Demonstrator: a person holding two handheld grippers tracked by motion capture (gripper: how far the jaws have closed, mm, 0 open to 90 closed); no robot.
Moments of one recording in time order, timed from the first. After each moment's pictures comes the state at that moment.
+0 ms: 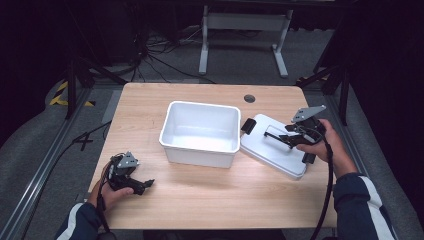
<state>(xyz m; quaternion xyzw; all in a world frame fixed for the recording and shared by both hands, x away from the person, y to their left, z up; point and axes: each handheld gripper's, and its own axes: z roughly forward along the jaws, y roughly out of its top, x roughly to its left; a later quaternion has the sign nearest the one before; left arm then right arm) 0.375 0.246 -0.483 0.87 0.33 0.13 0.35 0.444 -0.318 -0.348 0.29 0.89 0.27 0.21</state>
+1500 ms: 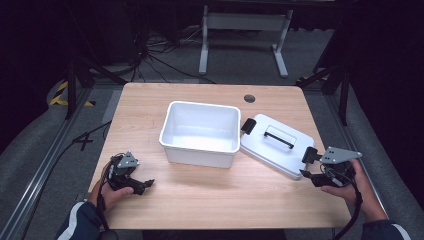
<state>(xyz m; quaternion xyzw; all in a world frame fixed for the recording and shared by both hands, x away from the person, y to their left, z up) 0.375 0.246 -0.483 0.87 0.33 0.13 0.35 0.338 -0.373 -0.388 0.30 0.87 0.30 0.25</state>
